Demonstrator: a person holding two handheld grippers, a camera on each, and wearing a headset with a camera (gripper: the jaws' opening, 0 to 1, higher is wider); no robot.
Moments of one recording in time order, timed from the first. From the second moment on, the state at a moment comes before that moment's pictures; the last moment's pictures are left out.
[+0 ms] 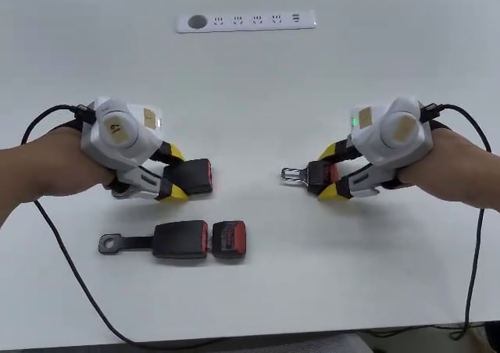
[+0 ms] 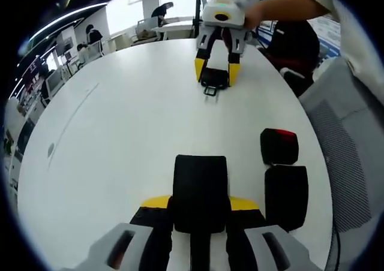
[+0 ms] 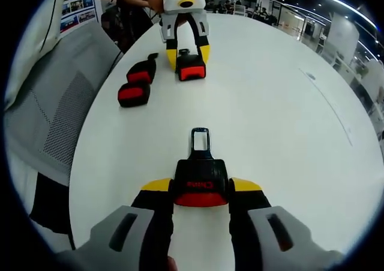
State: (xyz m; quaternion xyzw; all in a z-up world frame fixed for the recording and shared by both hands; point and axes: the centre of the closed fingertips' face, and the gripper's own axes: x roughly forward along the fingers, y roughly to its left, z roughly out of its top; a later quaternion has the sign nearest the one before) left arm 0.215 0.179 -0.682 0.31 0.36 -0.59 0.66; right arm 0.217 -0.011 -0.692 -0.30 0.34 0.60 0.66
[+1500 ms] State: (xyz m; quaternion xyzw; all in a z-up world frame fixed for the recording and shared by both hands) left arm 0.221 0.180 -0.691 0.34 0.36 -0.61 0.62; right arm 0.213 0.085 -0.693 -0.30 0.33 0.61 0.66
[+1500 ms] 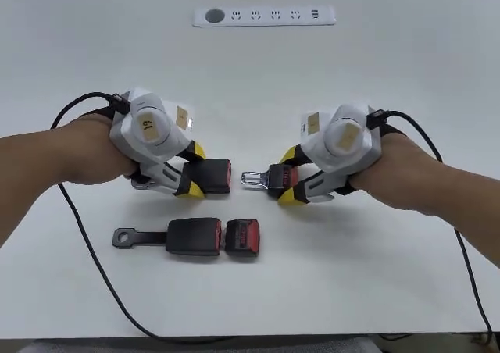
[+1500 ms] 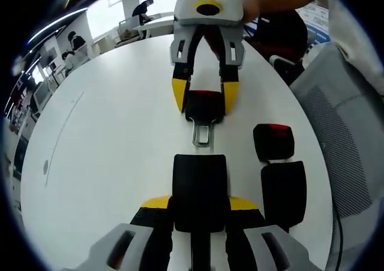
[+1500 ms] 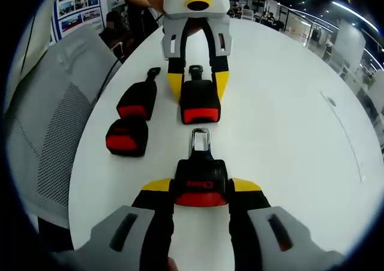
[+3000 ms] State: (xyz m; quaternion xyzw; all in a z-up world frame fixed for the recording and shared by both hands) left arm 0.218 0.178 -0.689 0.34 0.35 -0.62 0.62; right arm 0.216 0.132 -0.689 -0.28 0.29 0.63 0.66
